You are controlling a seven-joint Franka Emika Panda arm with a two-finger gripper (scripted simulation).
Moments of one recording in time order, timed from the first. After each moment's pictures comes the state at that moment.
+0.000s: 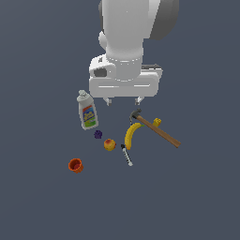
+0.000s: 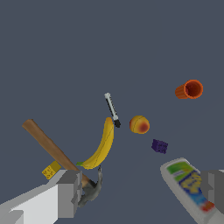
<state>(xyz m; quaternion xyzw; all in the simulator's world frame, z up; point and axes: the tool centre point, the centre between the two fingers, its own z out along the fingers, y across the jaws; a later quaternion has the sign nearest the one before) 0.000 0.012 0.319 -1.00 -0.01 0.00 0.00</state>
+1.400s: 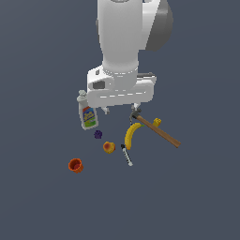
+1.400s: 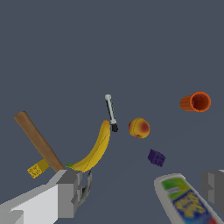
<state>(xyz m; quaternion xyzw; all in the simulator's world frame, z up) 0.011 0.002 0.296 -1.00 -0.08 -0.01 0.00</state>
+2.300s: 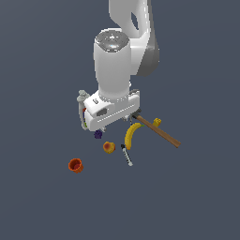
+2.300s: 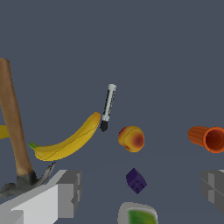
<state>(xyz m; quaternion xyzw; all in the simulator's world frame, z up) 0.021 -0.021 0.228 -0.96 -0.28 0.00 -0.01</state>
